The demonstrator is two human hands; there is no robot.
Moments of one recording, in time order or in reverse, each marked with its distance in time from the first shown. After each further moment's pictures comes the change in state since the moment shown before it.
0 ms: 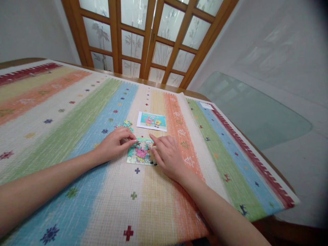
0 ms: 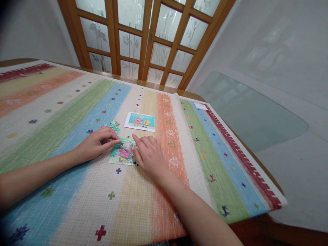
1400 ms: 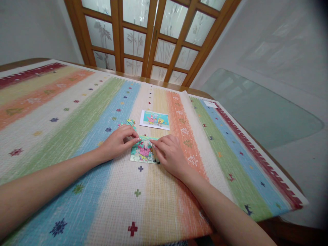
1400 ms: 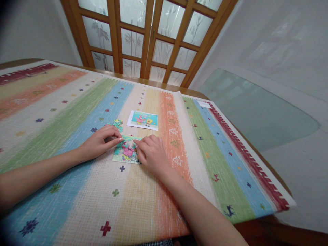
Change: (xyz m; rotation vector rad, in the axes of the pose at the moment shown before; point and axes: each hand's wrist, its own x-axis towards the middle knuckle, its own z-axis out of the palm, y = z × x) left_hand -0.001 0.000 0.001 -0.007 0.033 0.039; right_hand 0.001 0.003 0.005 0.086 0.012 -0.012
